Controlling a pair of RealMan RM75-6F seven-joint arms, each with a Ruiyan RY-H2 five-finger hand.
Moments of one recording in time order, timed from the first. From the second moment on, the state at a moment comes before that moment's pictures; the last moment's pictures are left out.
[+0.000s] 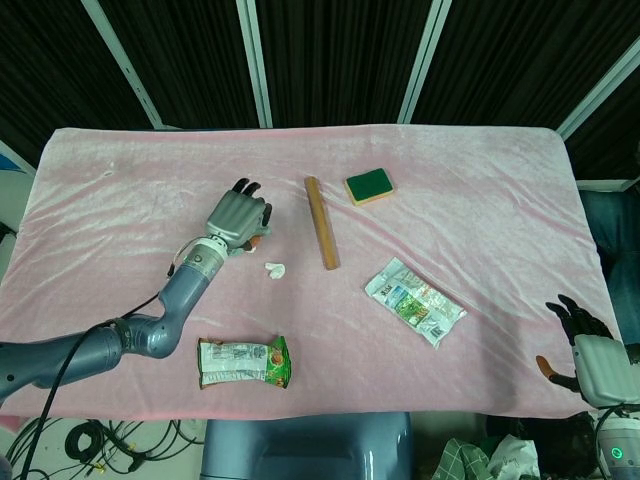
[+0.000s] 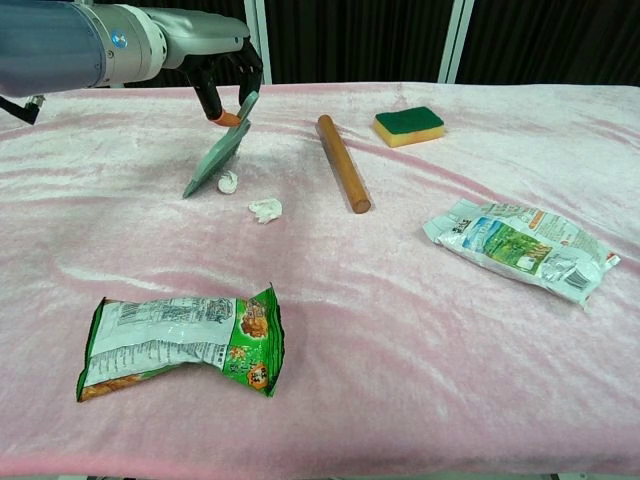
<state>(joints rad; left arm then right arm) -1.13 -1.50 -0.20 -1.30 0.74 0.78 0.54 0.09 -1.04 0.04 -1.70 -1.39 1.33 0.02</state>
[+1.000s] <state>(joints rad) -1.14 -1.57 -0.23 -1.41 0.88 0.85 0.47 0.10 -1.04 0.04 -1.70 -1.40 1.32 0.03</state>
